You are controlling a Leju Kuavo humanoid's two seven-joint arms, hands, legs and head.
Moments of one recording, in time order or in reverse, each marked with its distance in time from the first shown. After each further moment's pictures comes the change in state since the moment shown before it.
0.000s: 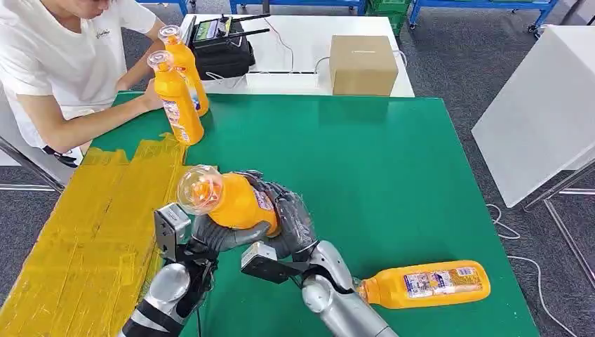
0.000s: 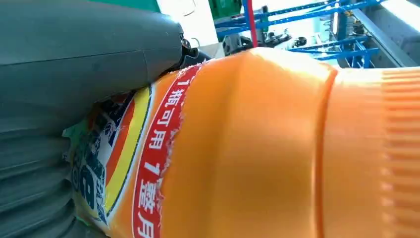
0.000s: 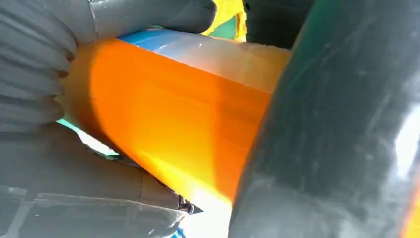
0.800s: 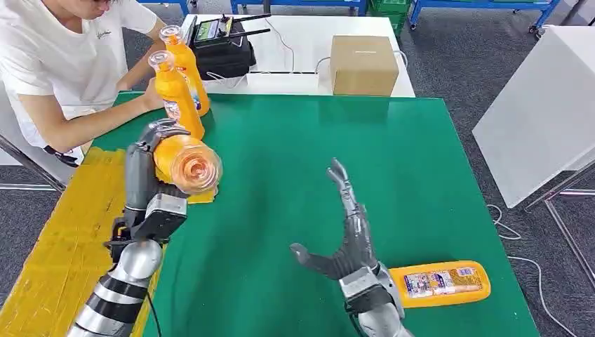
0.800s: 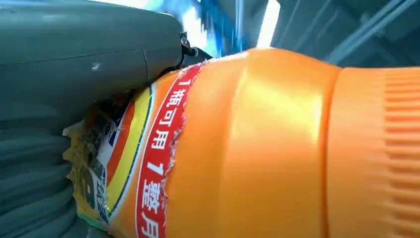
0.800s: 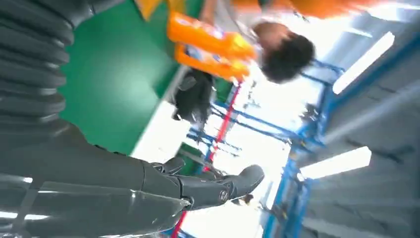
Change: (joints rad) left arm -0.104 0.106 0.207 -0.043 -0.765 0.483 0.047; right arm 0.299 -0.146 -0.205 -0.593 -0.327 0.173 -0.142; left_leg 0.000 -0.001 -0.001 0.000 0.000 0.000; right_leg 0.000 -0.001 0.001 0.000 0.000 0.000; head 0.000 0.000
